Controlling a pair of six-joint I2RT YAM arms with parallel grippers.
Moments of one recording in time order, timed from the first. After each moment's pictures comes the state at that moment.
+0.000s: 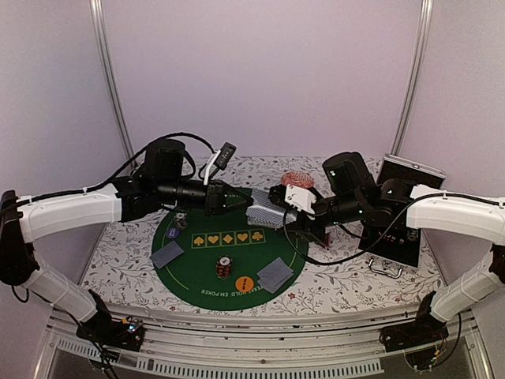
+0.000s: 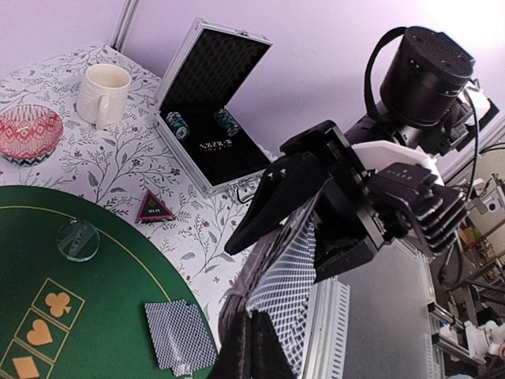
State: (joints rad) left arm -0.77 1.41 1.03 0.04 0.63 -0.35; right arm 0.93 1.40 1.09 -0.29 -0.25 -0.49
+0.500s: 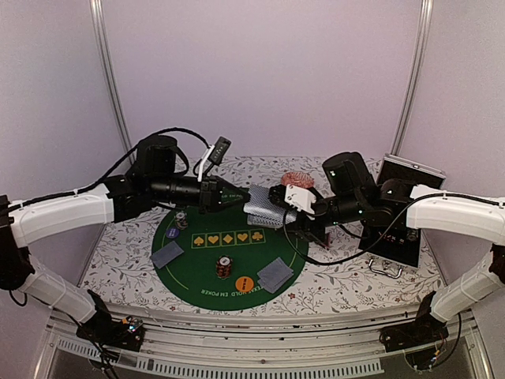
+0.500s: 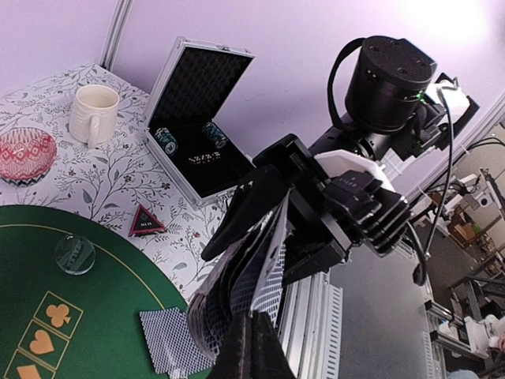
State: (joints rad) left arm -0.76 1.37 1.03 0.05 0.65 -0.34; right arm 0.93 1.40 1.09 -0.29 -0.25 -0.49
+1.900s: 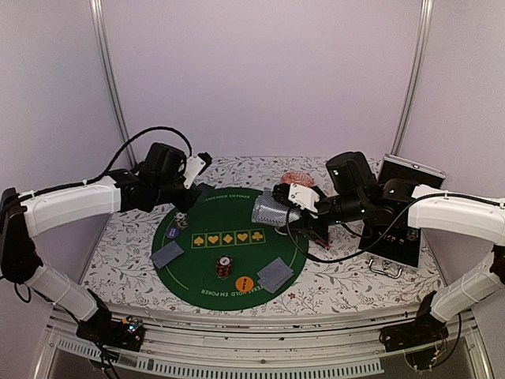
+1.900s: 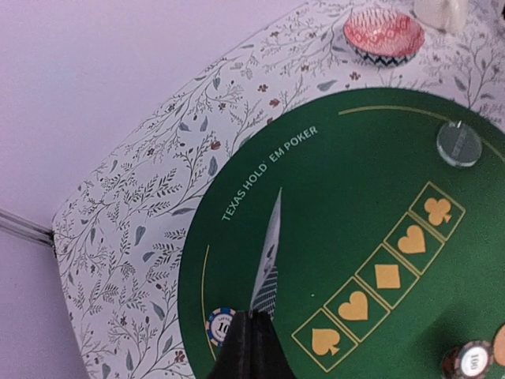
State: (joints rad) left arm -0.62 1.41 1.07 -0.30 -0.24 0.22; right arm 0.90 1.39 1.07 -0.29 -0.25 -0.49
